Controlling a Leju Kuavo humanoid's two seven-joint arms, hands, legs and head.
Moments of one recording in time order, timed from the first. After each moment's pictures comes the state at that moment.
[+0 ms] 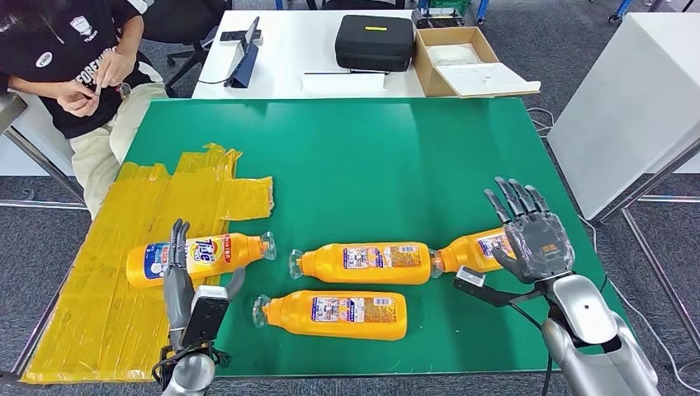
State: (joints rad) left arm -0.02 -0.16 0.03 -1.21 -0.52 0.61 -0.60; right arm -0.24 -0.40 0.32 -1.26 1.32 -0.27 -0.17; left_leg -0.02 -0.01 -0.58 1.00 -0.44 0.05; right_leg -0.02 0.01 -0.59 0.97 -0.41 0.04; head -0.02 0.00
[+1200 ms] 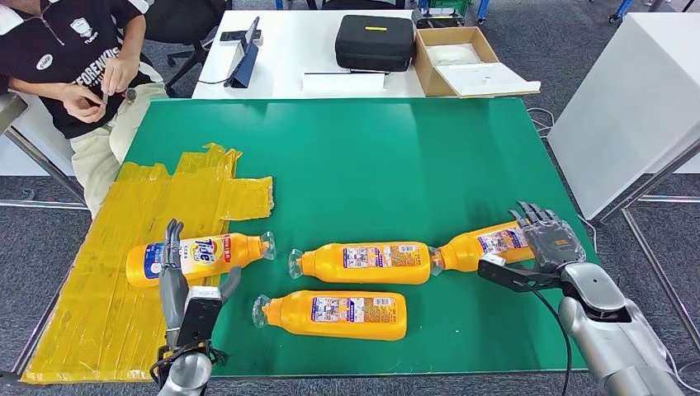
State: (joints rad) left arm -0.02 -0.16 0.03 -1.20 -0.47 0.61 -0.63; right arm -0.46 -0.42 0.36 -0.76 1.21 -0.09 -0.21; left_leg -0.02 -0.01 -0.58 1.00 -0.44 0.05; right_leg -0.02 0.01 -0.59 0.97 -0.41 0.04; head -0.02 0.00
